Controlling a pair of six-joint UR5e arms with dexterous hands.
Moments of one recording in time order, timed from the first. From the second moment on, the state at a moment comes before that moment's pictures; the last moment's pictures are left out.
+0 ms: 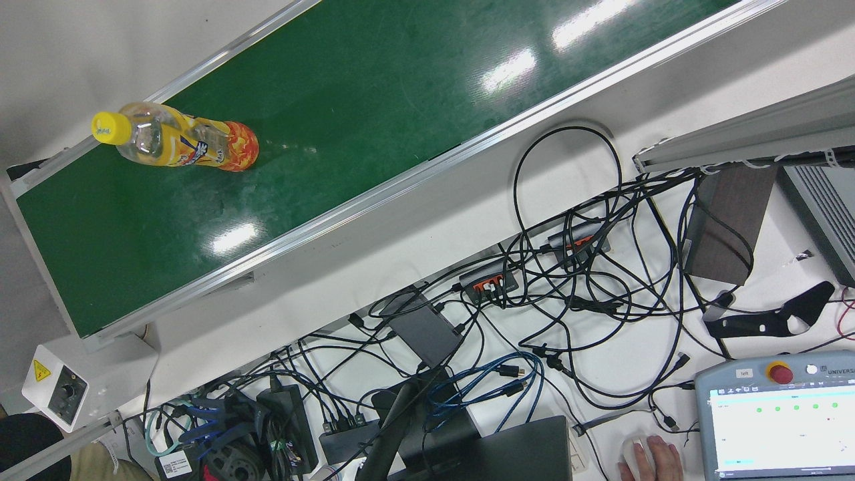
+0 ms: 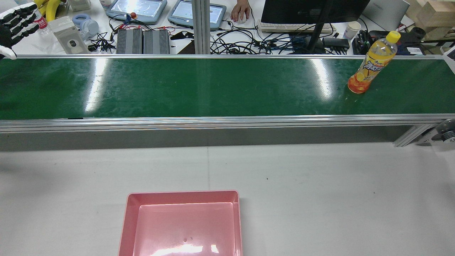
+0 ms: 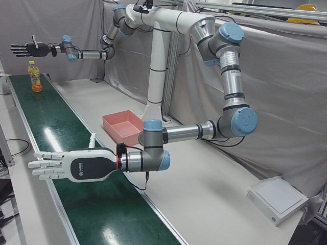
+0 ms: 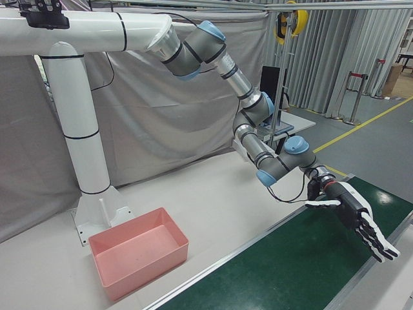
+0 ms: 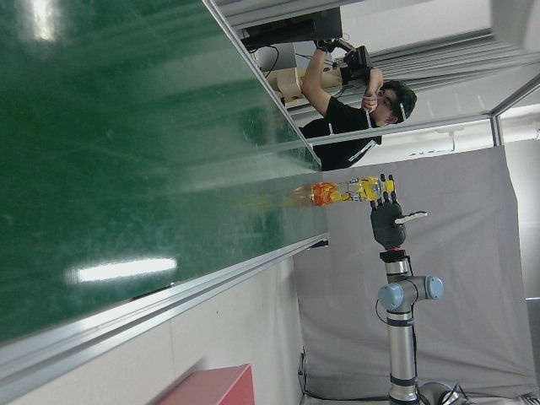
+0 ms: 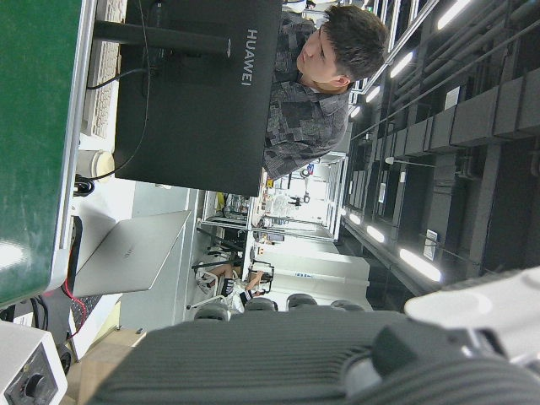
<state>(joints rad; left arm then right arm) -1.24 -1.90 -1.48 -0.11 1.59 0.30 1.60 -1.57 1.64 -3.27 -1.58 -0.10</state>
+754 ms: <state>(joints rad) -1.24 -1.90 -1.48 -0.11 1.59 0.30 1.60 -1.57 1.64 -3.27 -1.58 -0.10</state>
